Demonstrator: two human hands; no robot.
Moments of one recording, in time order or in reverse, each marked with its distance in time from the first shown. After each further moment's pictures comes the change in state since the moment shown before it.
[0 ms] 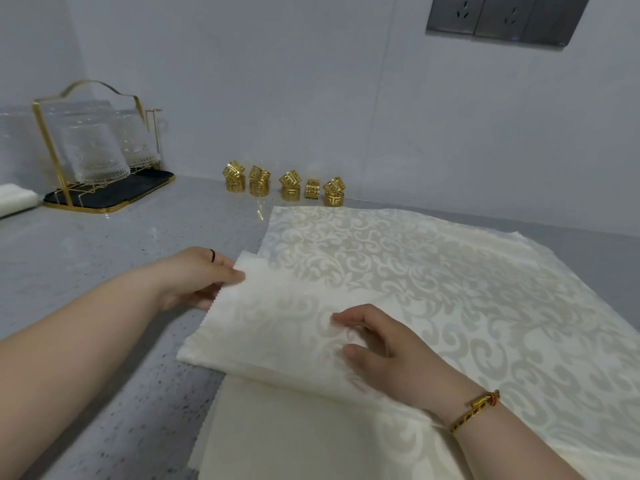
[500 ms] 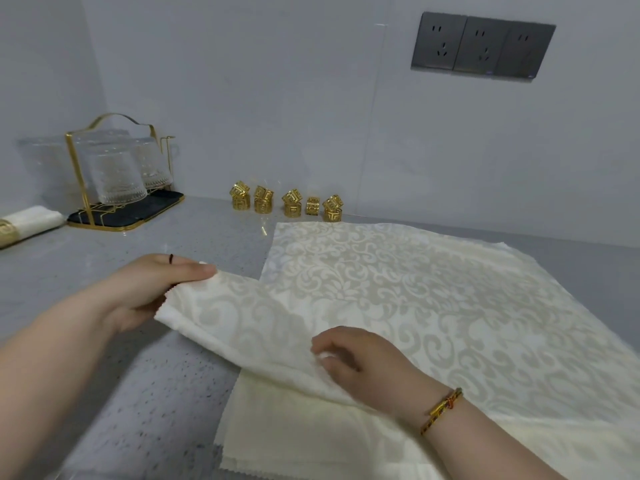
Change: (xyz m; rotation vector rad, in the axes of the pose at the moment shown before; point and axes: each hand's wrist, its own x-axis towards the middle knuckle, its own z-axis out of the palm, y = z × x) left_hand -0.068 -0.005 -0.031 -0.324 0.008 0.097; right_hand -0.011 -0.030 0.019 -0.363 -0.030 -0.157
